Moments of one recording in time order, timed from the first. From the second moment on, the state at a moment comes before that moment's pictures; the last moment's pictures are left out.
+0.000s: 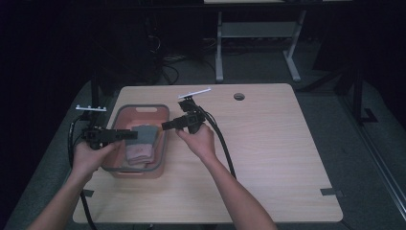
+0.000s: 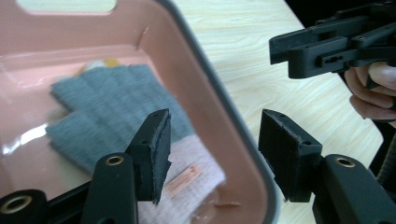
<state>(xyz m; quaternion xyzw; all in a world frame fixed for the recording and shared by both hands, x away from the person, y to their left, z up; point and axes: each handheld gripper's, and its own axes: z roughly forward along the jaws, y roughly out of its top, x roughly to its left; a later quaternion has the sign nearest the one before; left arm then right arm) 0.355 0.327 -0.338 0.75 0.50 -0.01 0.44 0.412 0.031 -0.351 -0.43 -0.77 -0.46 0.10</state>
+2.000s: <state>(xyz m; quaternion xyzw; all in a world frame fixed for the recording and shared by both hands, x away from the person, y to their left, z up) 0.334 0.175 -0.353 0.80 0.38 -0.07 0.46 0.376 -0.150 -0.353 -0.52 -0.71 -0.46 0.03</state>
